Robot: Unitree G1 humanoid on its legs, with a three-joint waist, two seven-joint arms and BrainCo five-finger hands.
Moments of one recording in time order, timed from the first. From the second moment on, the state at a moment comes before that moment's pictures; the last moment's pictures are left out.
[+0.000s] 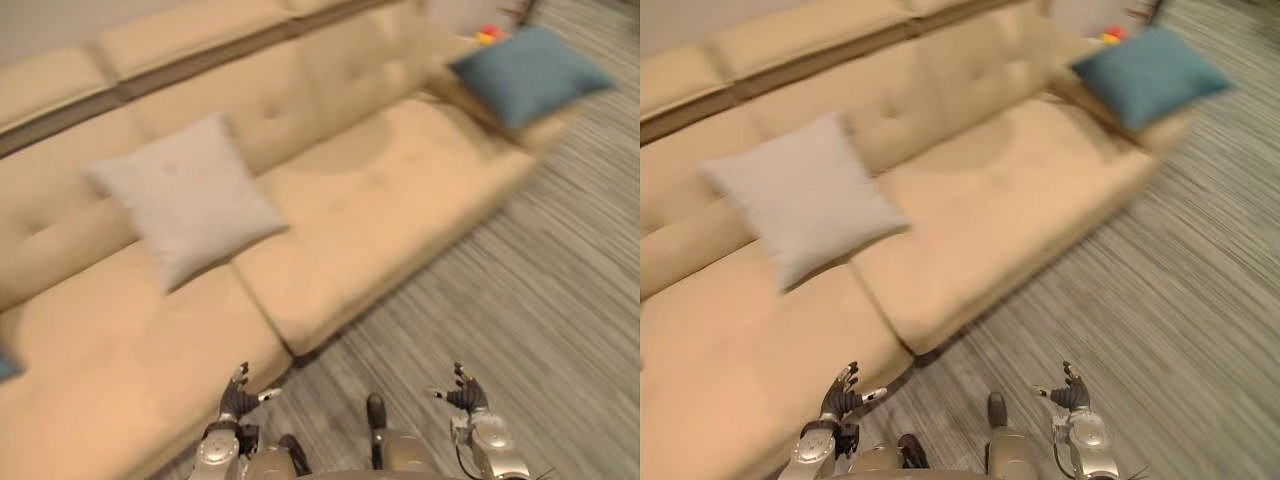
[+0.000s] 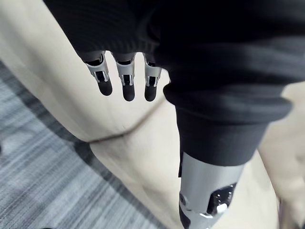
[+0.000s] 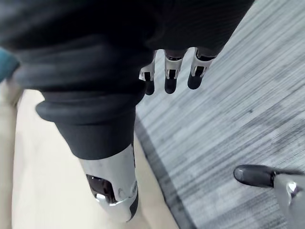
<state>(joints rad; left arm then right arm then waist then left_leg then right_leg) 0.10 0.12 -0.07 0.70 -0.01 -0.18 0.09 0.02 -0.16 -0.15 0.84 -0.06 -0.15 -0.09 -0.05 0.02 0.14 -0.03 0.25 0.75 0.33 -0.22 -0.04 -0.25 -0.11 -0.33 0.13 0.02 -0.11</state>
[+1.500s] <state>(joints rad) 0.04 0.03 -0.02 0.76 -0.05 -0.16 0.16 -0.04 -0.16 -0.09 0.86 -0.08 -0.12 -0.13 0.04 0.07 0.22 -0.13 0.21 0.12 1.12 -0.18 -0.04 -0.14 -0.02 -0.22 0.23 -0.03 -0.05</state>
